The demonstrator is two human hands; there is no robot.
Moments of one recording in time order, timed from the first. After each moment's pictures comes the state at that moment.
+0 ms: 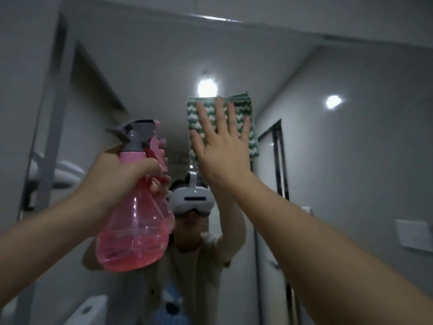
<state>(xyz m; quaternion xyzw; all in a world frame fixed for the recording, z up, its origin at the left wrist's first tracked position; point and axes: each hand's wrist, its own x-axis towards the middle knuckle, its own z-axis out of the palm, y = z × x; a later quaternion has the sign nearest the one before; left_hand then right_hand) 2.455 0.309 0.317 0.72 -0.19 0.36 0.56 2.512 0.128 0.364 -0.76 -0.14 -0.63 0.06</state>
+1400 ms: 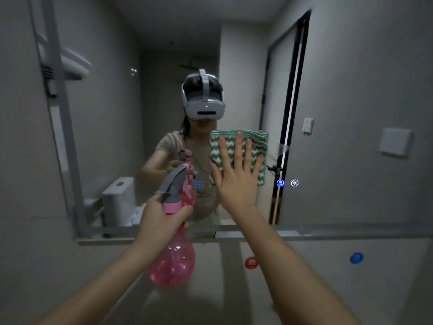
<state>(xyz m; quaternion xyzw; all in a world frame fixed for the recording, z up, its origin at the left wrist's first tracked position) 2.375 0.213 0.070 0.73 -0.10 0.29 0.61 2.504 0.067 0.078 -0.81 -0.09 -0.57 0.06</state>
